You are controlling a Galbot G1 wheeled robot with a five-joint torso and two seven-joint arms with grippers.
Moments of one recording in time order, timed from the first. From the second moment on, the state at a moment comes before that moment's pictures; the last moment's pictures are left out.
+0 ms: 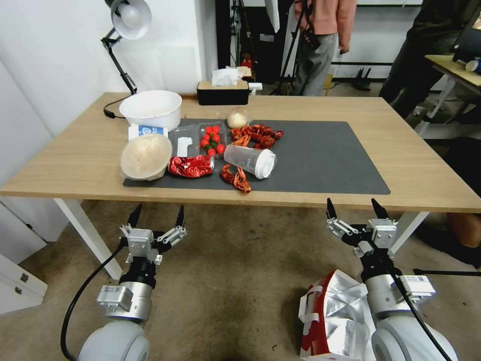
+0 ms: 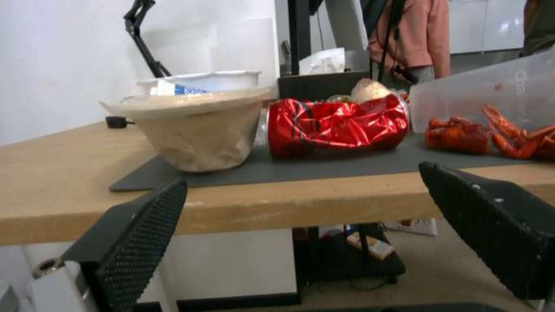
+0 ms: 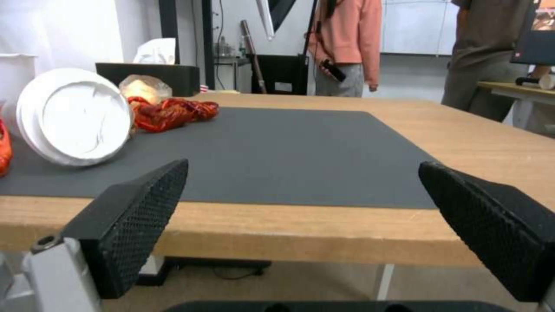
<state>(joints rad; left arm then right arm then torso) 1.68 -1.32 -0.48 -2.23 -0.16 -0.10 -0.13 -1.68 1.41 0.58 2.32 0.13 -0.06 0.08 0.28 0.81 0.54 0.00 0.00</state>
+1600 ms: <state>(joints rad) 1.68 -1.33 -0.49 -2.21 -0.15 -0.11 -0.11 -1.69 1.42 0.58 2.32 0.12 -0.06 0.08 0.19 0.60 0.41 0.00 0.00</state>
